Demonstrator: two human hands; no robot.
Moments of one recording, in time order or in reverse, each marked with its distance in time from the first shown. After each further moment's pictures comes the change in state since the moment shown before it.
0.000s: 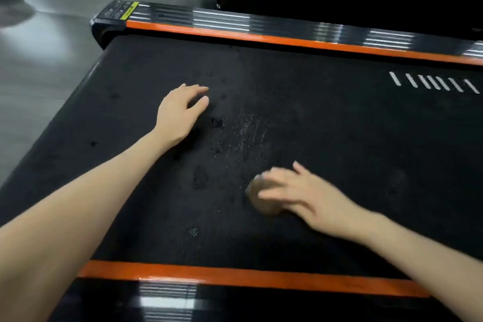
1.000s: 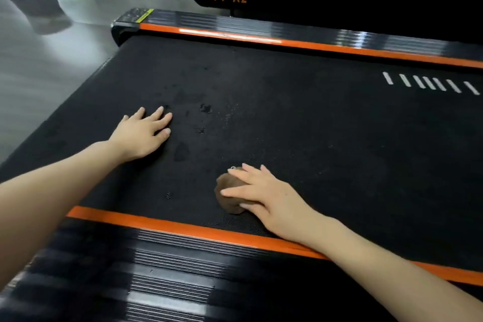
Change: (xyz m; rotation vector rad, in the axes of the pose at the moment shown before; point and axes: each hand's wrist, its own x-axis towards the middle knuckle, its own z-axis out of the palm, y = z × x) left_hand -0.084 -0.009 -0.022 0.705 -0.384 -0.236; right_hand -0.025 -0.042 0.015 0.154 0.017 0.007
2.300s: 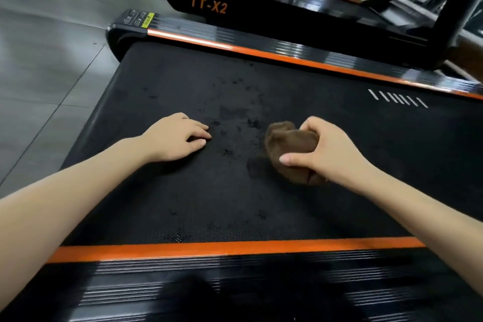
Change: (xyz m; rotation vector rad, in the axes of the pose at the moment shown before) left_hand 0.046 -0.093 -0.019 -0.164 0.105 0.639; right_hand 0.119 -0.114 -0.030 -0.142 0.396 0.674
